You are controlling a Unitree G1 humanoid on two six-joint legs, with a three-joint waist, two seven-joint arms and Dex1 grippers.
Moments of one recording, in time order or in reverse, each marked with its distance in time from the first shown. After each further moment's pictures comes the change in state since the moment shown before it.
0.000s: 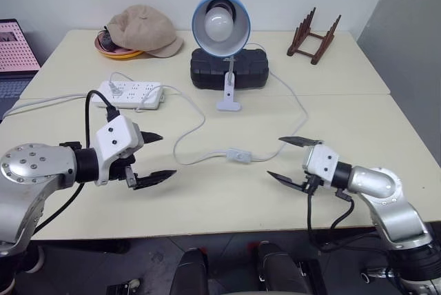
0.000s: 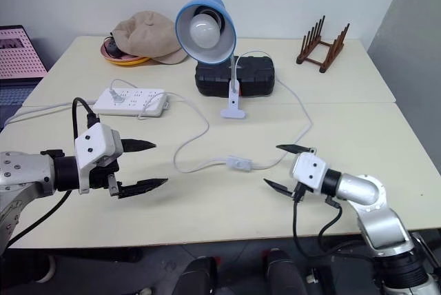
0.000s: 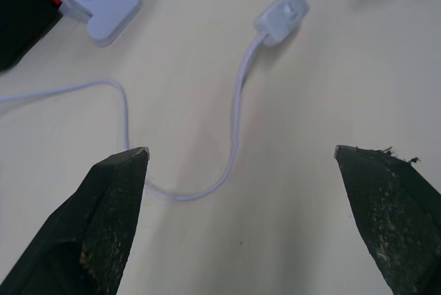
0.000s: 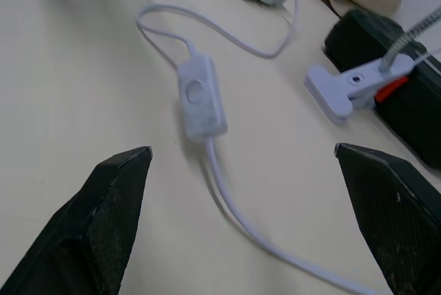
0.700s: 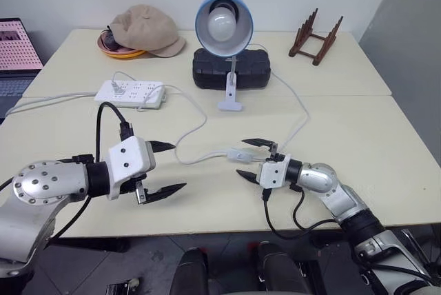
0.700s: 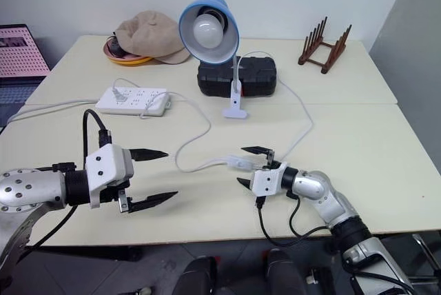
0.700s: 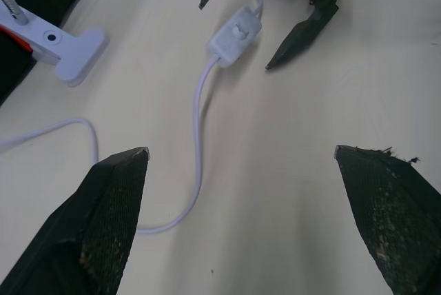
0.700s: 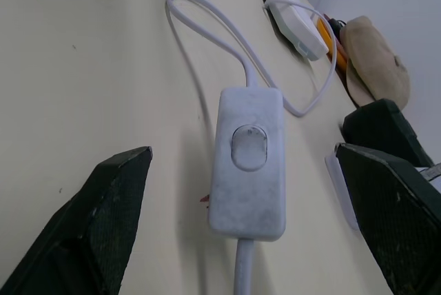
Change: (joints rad) left arm 0.118 -0.043 -0.004 -0.053 0.079 -0.158 0.017; right arm -0.275 0.155 0.236 0.592 -0.413 -0.598 -0.291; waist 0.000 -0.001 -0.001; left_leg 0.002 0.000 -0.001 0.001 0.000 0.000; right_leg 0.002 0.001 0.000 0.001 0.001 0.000
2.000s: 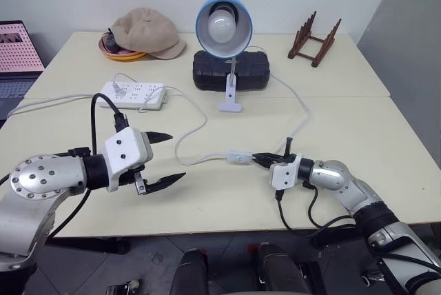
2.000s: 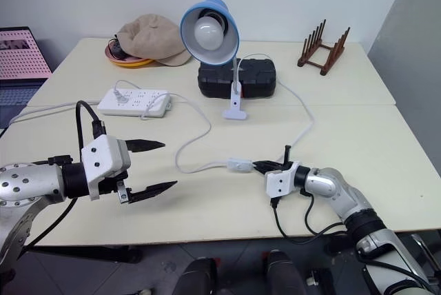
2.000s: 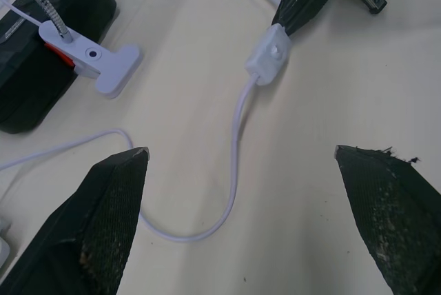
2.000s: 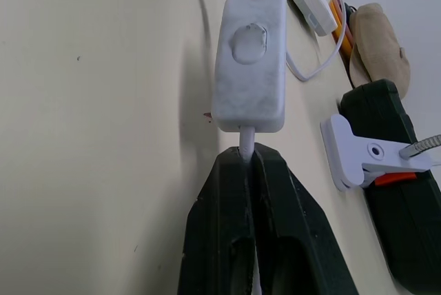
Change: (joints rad) left arm -0.044 -0.019 -0.005 0.024 0.009 -0.003 0.023; right arm -0.042 -0.107 0.016 0.132 -0.025 -0.129 -0.034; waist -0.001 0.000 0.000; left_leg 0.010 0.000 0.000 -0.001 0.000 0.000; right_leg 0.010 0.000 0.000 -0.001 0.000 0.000
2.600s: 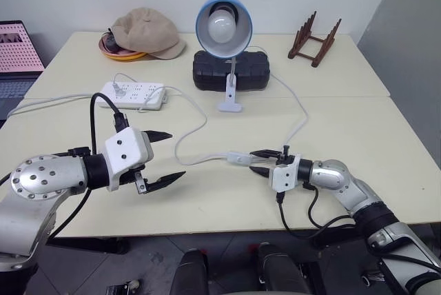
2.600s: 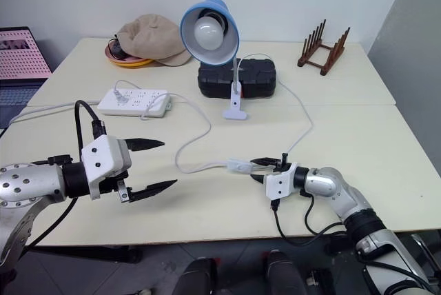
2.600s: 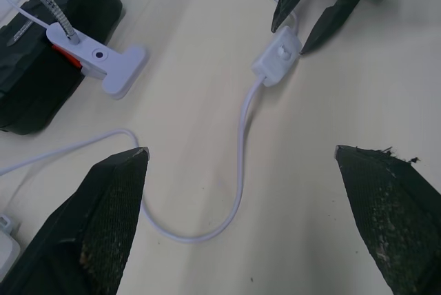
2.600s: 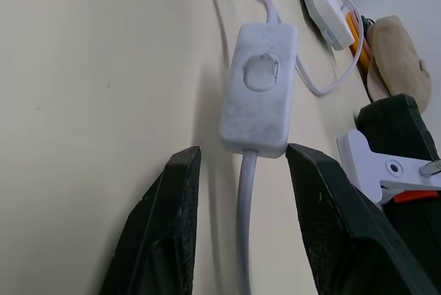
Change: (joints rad) left arm 0.000 -0.008 -0.002 0.000 0.018 -0.015 0.010; right arm 0.006 0.001 0.006 -0.026 0.044 0.001 0.085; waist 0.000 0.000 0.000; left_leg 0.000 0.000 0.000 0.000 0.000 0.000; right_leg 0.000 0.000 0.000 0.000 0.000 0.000
